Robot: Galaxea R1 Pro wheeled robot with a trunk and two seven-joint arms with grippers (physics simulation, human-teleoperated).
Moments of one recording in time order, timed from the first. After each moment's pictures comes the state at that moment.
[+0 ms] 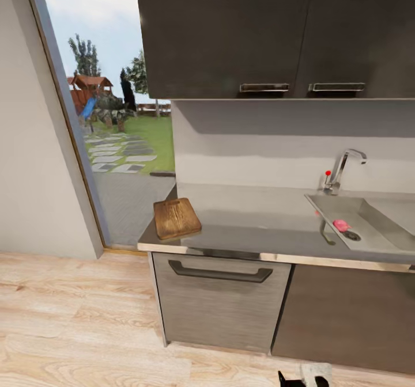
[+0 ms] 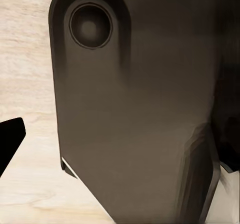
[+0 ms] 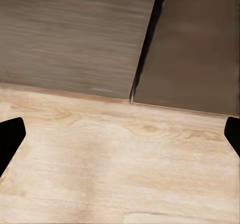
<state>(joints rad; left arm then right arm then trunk) 0.04 -0.03 0.01 -0.07 0.01 -0.01 0.00 -0.04 -0.05 0.00 -0.88 0.02 0.01 0.00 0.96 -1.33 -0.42</state>
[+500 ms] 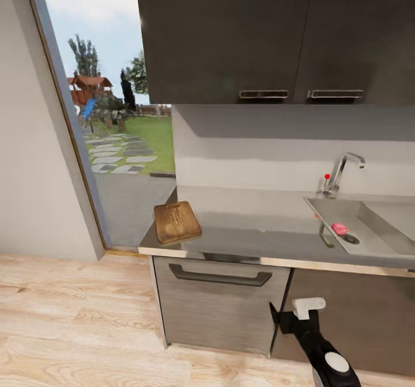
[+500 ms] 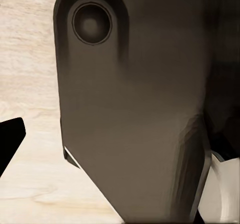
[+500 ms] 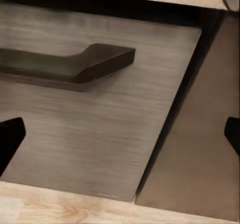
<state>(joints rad) 0.04 -0.03 0.02 -0.07 0.01 0.00 0.00 -0.04 -0.05 0.03 -1.44 0.01 0.27 0.00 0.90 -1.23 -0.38</state>
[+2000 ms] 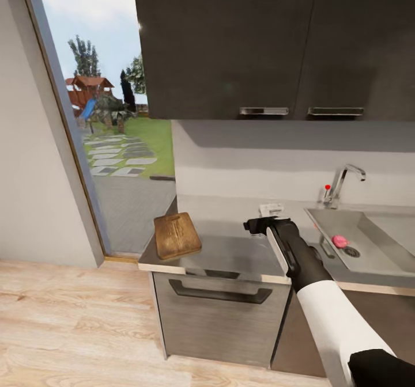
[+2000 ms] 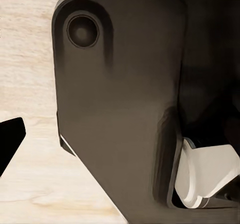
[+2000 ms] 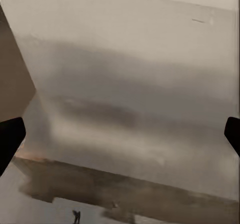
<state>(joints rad) 0.04 -0.05 0.02 -0.10 0.01 0.00 0.00 -0.85 0.04 0.12 -1.00 0.01 0.74 -0.03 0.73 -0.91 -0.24</state>
